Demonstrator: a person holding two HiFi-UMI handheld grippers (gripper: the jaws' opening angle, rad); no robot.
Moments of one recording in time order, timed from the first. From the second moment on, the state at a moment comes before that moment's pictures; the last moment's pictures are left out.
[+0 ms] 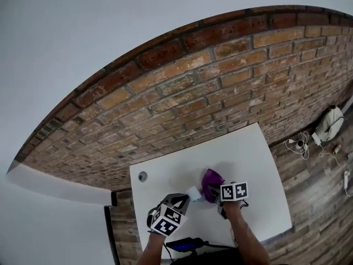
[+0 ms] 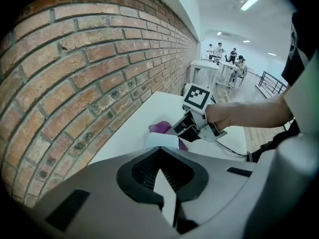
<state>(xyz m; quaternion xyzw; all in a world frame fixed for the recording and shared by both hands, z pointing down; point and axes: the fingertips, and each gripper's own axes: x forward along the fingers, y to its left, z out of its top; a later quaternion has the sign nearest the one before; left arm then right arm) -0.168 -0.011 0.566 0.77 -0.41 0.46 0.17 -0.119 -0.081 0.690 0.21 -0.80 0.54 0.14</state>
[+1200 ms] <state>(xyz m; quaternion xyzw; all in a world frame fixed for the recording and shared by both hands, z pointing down) -0.163 -0.016 0.563 0.77 -0.42 0.44 0.17 -0.167 -0.099 0.698 0.14 -0.80 0.55 0.17</state>
